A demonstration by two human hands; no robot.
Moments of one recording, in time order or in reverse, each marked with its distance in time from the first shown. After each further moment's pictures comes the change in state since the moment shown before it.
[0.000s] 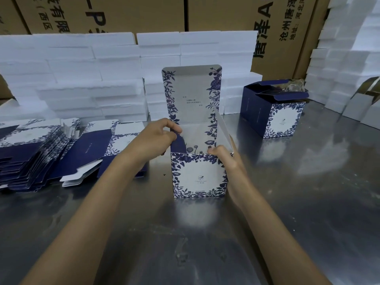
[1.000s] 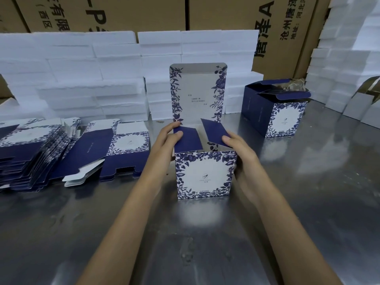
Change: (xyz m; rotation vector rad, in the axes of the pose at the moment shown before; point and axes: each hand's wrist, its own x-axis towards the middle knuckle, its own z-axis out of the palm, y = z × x) left_hand -0.019 -0.030 0.037 -0.559 0.080 0.043; right_hand -0.003 -0.026 -0.010 0.144 0.011 0.208
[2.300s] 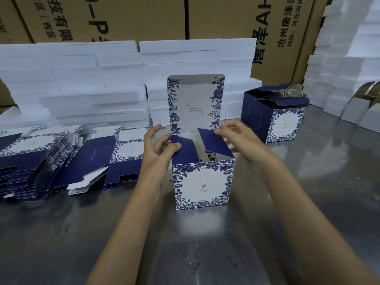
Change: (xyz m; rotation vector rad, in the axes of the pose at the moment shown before) left_hand -0.001 -0.003 -0.013 -0.204 0.115 0.071; right_hand 0.044 -0.050 0.004 -0.581 0.000 -0.059
